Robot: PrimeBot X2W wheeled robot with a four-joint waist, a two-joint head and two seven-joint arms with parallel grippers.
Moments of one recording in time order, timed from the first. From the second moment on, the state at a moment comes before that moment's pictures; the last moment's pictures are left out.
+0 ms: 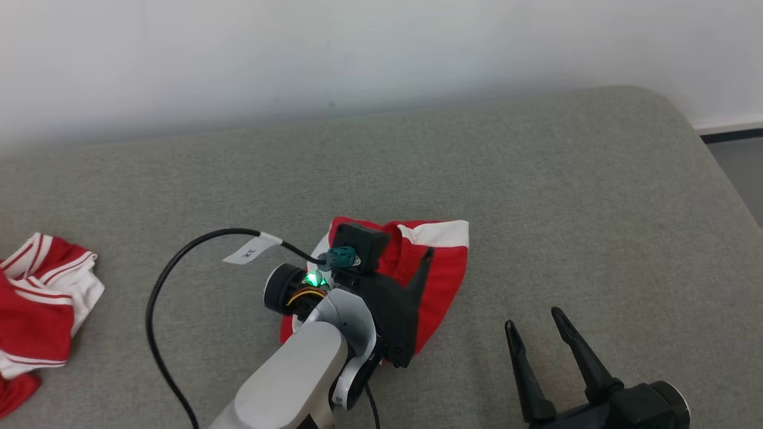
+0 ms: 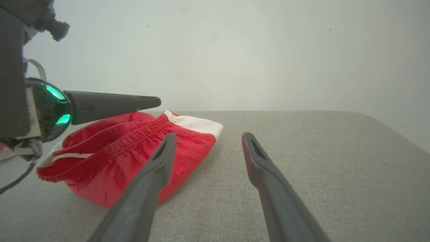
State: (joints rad) left arm -0.67 0.05 -0.74 0.52 -0.60 0.05 0.13; right arm 0.05 -0.08 0.19 0.04 0.09 0.13 -0.26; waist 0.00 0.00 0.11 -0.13
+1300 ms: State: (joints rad) left arm -0.97 0.05 -0.85 0.80 -0.94 -0.03 0.05; right arm 0.03 -0.06 0.22 0.06 0.10 0.13 -0.26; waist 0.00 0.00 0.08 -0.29
